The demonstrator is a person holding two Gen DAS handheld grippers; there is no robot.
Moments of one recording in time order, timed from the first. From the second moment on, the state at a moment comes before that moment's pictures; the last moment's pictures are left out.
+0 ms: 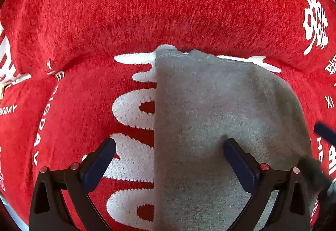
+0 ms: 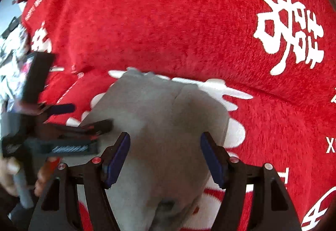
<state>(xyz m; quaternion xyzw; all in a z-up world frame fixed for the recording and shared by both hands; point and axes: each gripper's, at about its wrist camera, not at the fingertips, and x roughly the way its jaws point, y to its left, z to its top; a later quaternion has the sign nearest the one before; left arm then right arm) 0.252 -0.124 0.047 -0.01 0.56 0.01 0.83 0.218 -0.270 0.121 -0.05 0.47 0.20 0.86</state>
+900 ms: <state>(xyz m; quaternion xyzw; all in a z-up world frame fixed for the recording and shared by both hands) 0.263 -0.112 0.028 -0.13 0.63 -0.08 0.76 0.246 -0.336 0.064 0.16 0.57 0.18 0.78</state>
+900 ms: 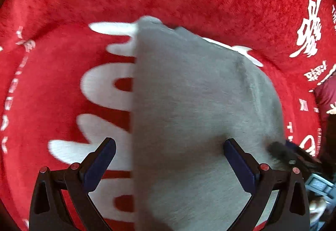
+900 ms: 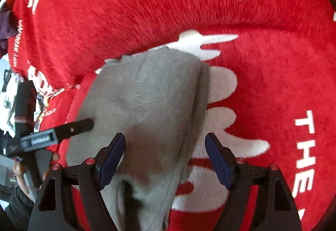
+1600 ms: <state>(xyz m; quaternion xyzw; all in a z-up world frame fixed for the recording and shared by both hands) 0.217 -0.131 0.082 -0.09 0.58 -0.11 0.80 0.204 -0.263 0.130 0.05 0.48 0.22 0.85</state>
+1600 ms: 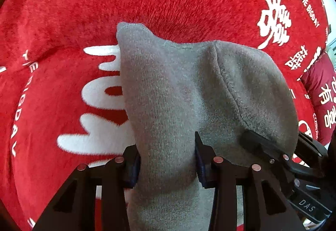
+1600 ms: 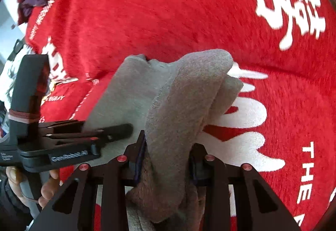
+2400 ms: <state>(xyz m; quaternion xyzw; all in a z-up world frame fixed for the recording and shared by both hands) 0.035 -0.080 0.102 -0.03 0.55 -0.10 0.83 0.021 -0.208 0.143 0.00 0.46 0.24 0.86</state>
